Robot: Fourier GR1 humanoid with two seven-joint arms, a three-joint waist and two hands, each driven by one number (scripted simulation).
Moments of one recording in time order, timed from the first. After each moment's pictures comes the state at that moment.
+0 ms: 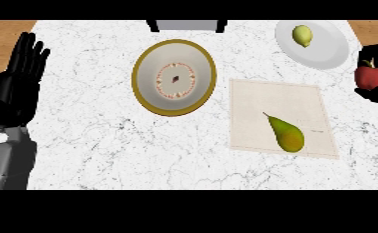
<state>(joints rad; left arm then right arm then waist) -0.26 0.30 0.21 -1.49 0.14 0.02 -0.01 -0.70 -0.68 -0.22 -0.63 1.06 0.09 -0.51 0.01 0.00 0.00</state>
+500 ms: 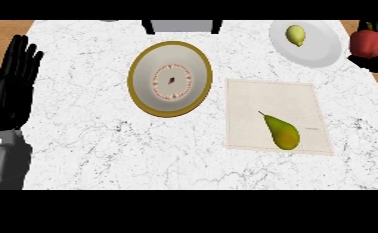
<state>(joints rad) -0.24 0.31 0.23 -1.50 0.14 0.03 0.00 -0.79 -0.64 -0.29 -0.88 0.85 0.32 -0.54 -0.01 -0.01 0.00</state>
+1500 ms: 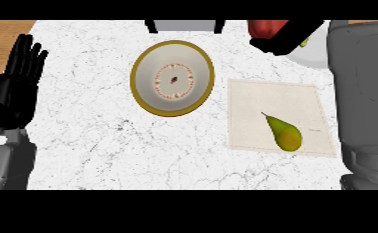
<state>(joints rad) -0.25 0.29 0.22 -1.50 0.13 0.02 -0.01 -1.01 -0.22 -0.19 -1.29 0.61 0.67 0.13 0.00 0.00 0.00</state>
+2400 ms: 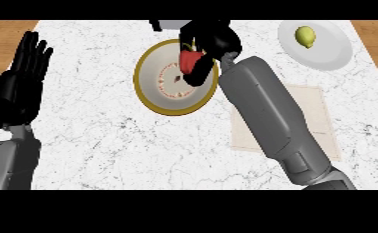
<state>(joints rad) -0.27 0.28 0.22 -1.48 0.12 0.01 -0.02 -1.01 0.00 0.15 -0.91 0.75 0.24 0.21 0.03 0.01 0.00</state>
